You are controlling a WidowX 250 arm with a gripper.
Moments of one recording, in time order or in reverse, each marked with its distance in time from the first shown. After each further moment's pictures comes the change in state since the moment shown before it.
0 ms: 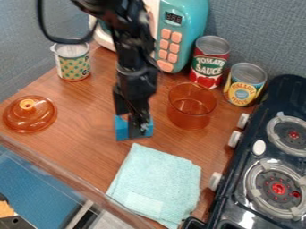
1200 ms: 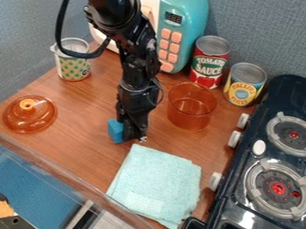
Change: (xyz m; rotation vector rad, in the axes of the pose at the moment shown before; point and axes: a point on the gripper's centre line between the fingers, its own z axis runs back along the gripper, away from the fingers) arm -0.003 0.009 -0.027 0.045 0.044 0.006
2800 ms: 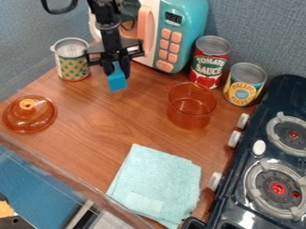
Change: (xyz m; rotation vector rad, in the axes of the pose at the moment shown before) arm 0.018 0.115 0.020 -0.129 -0.140 1.381
